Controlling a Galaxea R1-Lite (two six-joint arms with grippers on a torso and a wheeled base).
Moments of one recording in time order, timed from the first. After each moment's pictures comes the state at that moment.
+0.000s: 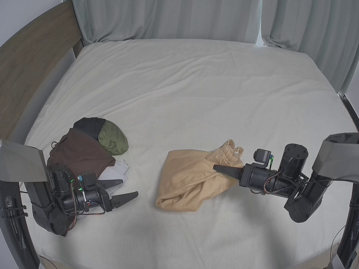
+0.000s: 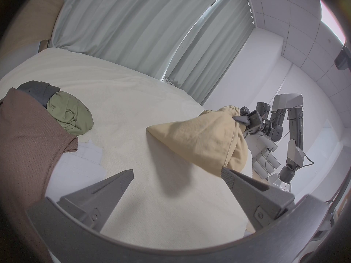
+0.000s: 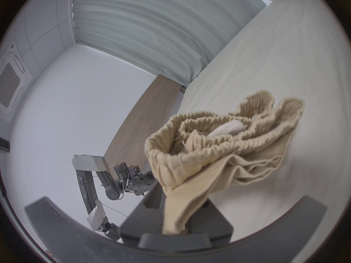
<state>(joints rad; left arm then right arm) -0.10 2.21 -0.32 -1.55 -0.78 -0.08 0.42 2.18 -0.56 -1.54 0.62 0.72</state>
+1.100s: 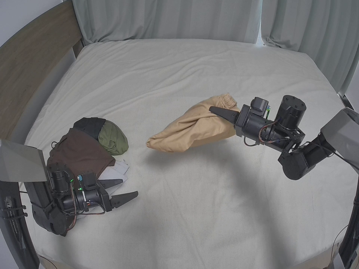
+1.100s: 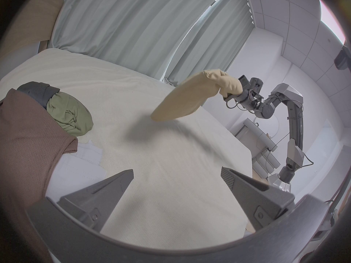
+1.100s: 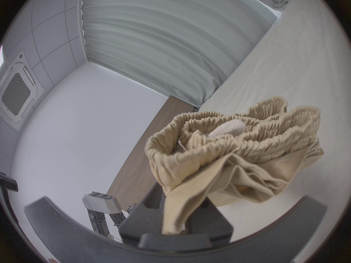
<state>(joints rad) -0.10 2.21 -0.32 -1.55 -0.78 -0.08 0.38 2.14 -1.06 -1.24 0.62 0.86</state>
